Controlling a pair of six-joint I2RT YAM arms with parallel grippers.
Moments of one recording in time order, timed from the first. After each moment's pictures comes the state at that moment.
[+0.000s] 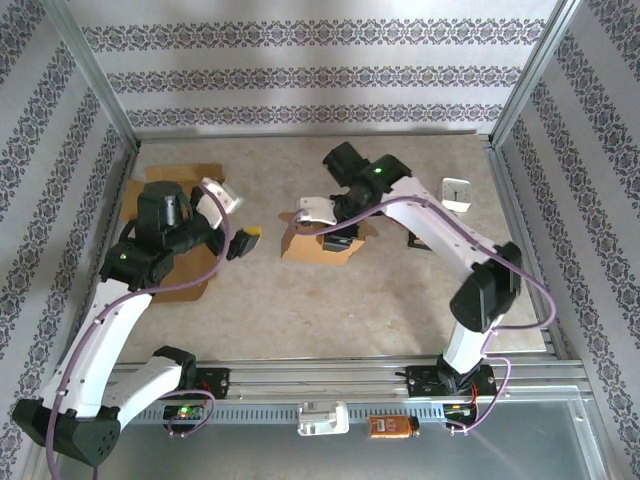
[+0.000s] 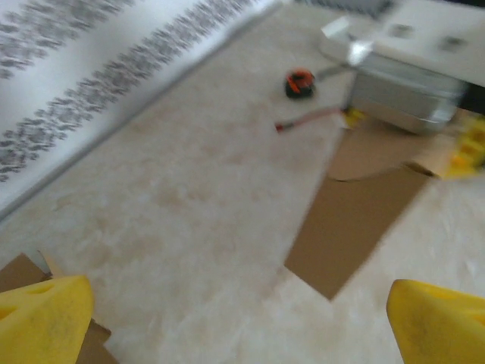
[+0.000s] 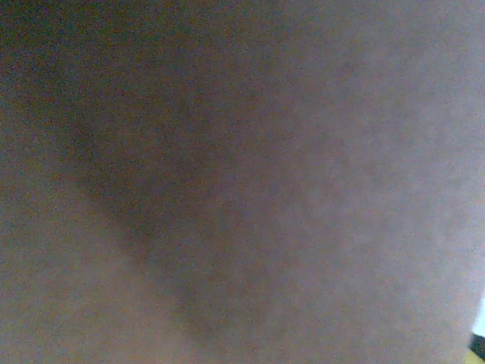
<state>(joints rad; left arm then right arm) -0.25 0.93 1.07 -0.68 0.41 0.45 0.67 1.79 1.77 -1.25 -0.33 -0.89</state>
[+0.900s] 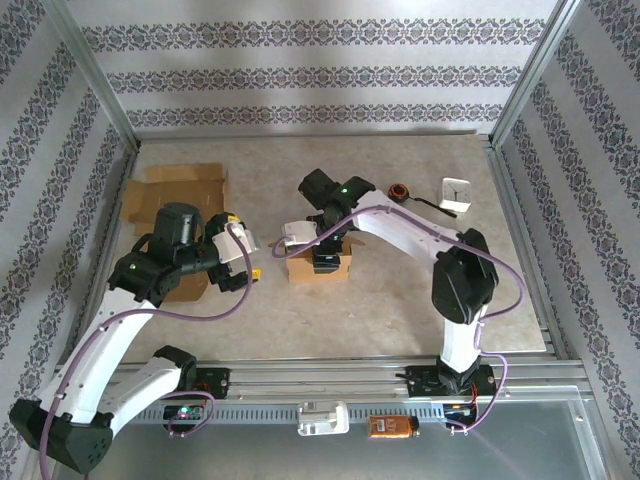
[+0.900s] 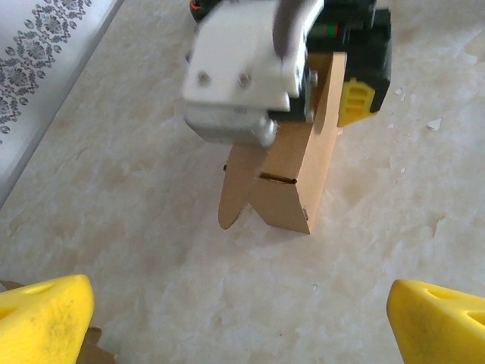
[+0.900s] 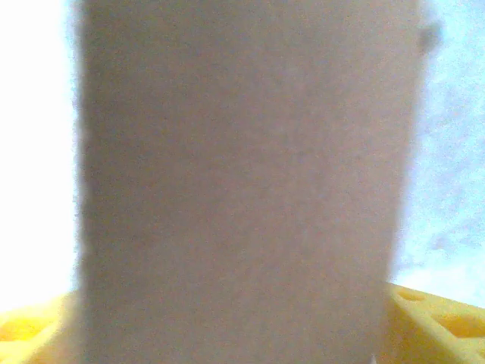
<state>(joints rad) -0.33 0.90 0.97 -0.79 0.41 0.78 0.73 1.85 1.63 -1.06 -0.23 -0.92</state>
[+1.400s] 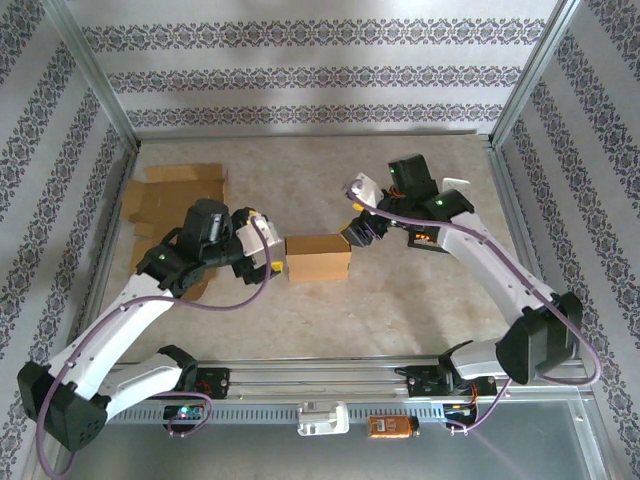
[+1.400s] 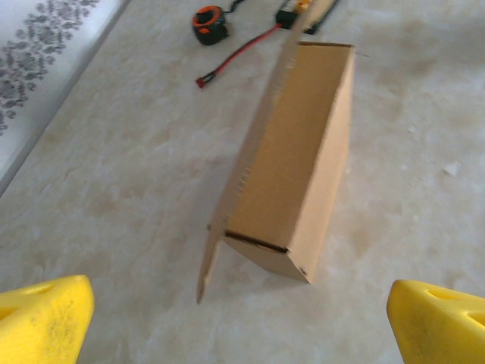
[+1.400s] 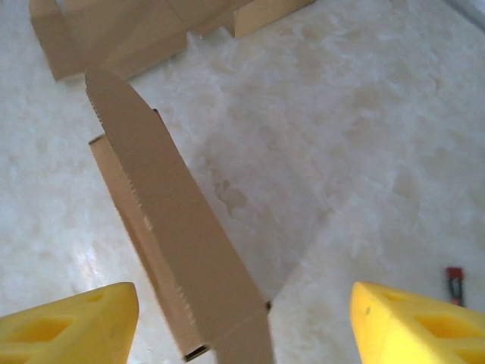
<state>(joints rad) -0.48 1.03 0.94 -0.57 0.28 0.59 0.41 1.36 1.22 -0.68 -0.53 -0.39</state>
